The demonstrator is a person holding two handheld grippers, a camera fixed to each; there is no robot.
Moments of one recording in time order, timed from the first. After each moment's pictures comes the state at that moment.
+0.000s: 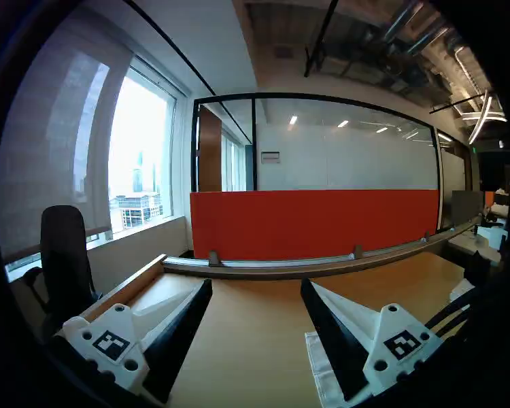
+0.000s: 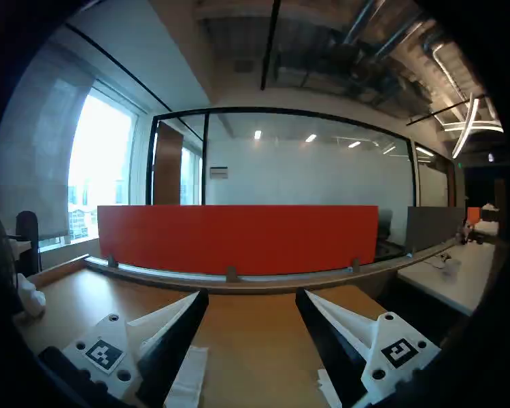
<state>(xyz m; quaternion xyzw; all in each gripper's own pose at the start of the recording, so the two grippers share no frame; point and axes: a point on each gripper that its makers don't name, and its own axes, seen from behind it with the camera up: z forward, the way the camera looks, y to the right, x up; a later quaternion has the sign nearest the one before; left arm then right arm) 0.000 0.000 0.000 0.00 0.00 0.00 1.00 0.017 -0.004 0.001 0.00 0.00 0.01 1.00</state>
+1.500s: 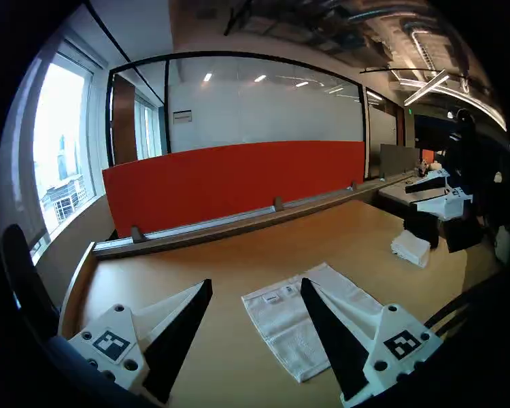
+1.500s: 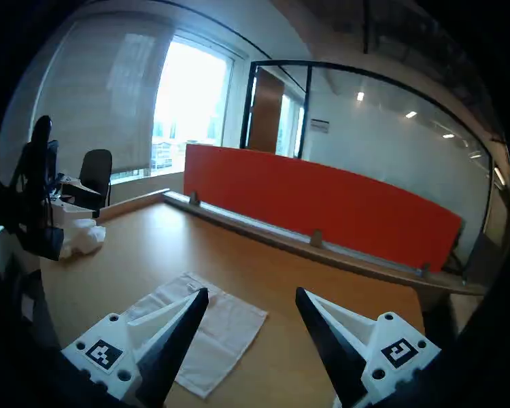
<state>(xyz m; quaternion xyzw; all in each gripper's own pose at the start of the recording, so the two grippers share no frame) -0.038 0.087 -0.007 -0.22 -0.12 0.06 0.97 -0.009 -0.095 -0.014 0.24 -0.15 -0.10 0.95</state>
